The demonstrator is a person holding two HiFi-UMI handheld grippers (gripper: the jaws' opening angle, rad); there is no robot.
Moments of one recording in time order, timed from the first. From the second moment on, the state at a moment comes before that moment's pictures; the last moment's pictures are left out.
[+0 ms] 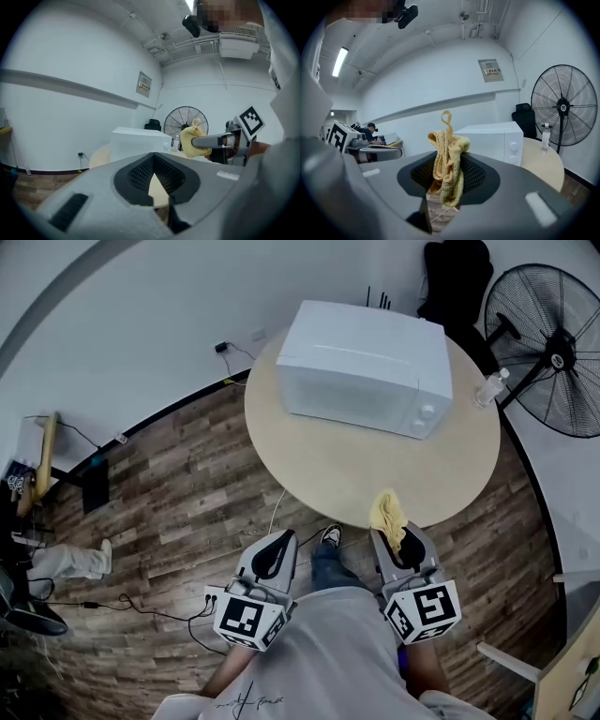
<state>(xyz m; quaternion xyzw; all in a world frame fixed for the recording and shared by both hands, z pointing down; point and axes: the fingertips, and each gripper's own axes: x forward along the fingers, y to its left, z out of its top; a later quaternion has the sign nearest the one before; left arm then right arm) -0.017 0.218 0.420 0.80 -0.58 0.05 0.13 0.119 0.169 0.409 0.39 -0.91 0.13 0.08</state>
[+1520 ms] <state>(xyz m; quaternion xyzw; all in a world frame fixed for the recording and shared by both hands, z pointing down) -0.021 -0.083 0.382 0.86 -0.49 0.06 0.09 0.177 -0.170 0.366 0.54 -0.82 0.10 0.16</state>
